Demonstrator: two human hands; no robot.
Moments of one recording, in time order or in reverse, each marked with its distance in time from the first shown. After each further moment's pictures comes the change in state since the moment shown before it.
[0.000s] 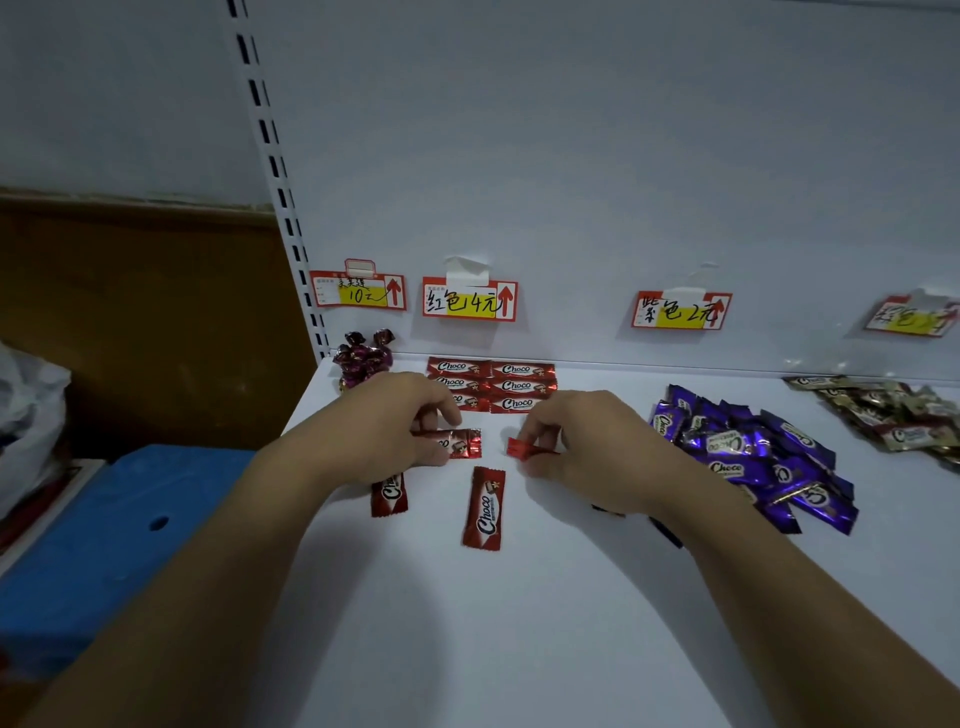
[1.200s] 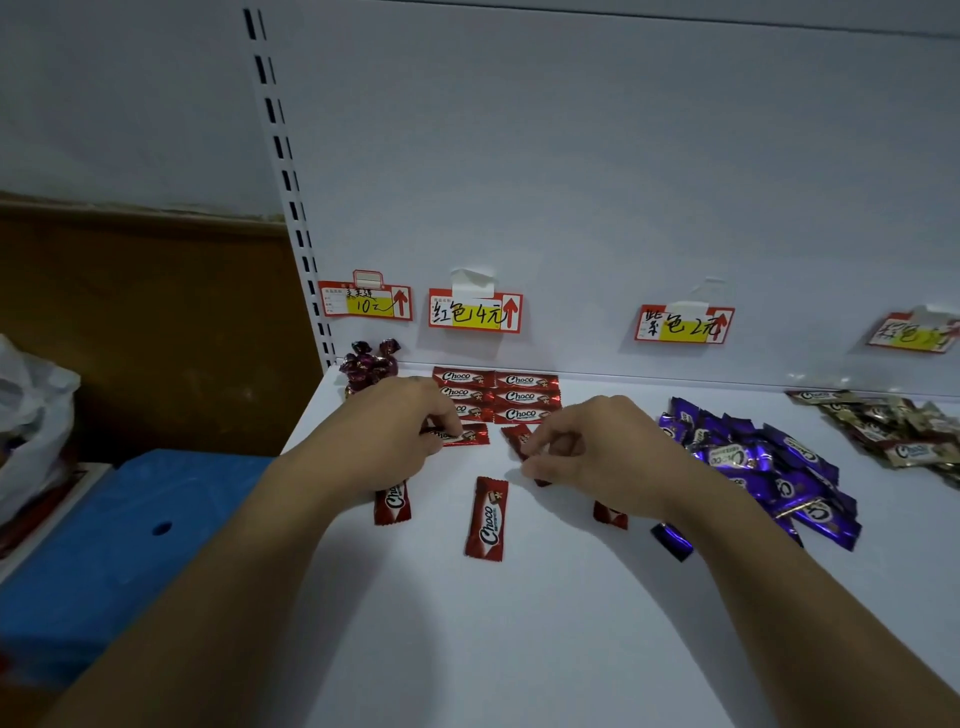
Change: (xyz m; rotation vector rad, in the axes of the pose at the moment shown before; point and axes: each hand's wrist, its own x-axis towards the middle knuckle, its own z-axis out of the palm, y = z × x) left_hand 0.005 -0.003 0.003 0.139 0.108 0.000; right_hand -0.002 0.004 -0.009 0.094 -0.028 0.061
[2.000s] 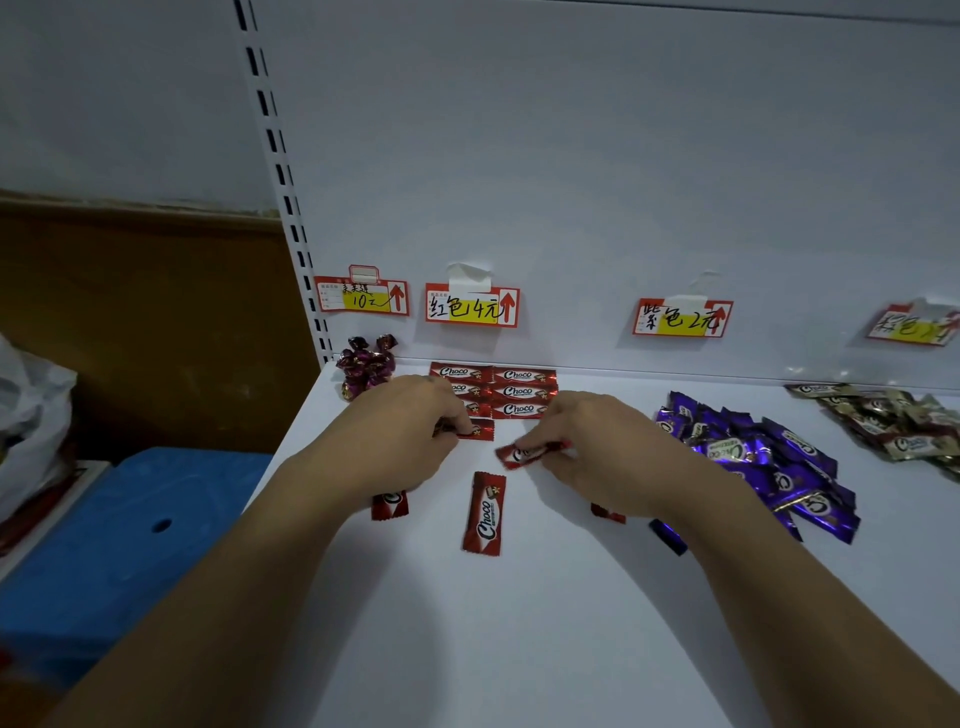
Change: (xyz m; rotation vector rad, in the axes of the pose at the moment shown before) left_hand 0.001 0.009 0.005 0.064 0.047 0.087; right_hand 0.006 0.008 0.004 -0.267 -0.054 -0.138
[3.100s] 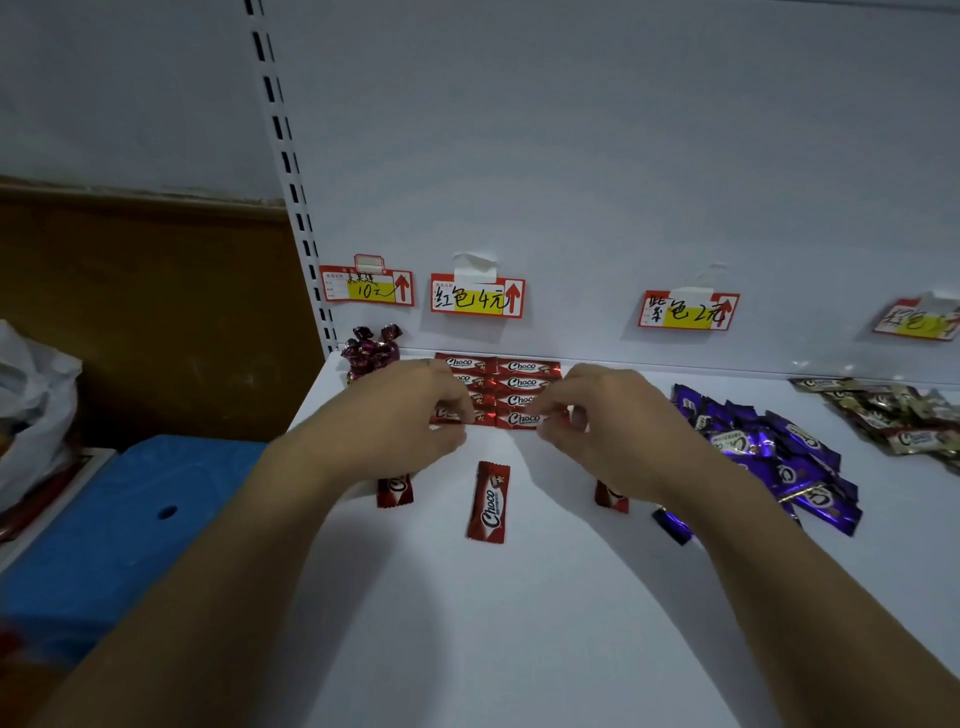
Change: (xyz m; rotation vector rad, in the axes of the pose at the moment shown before) left_hand -0.010 0.007 -0.020 -0.073 -0.079 -0.006; right_hand -0.004 -0.007 -0.010 0.038 0.182 0.059
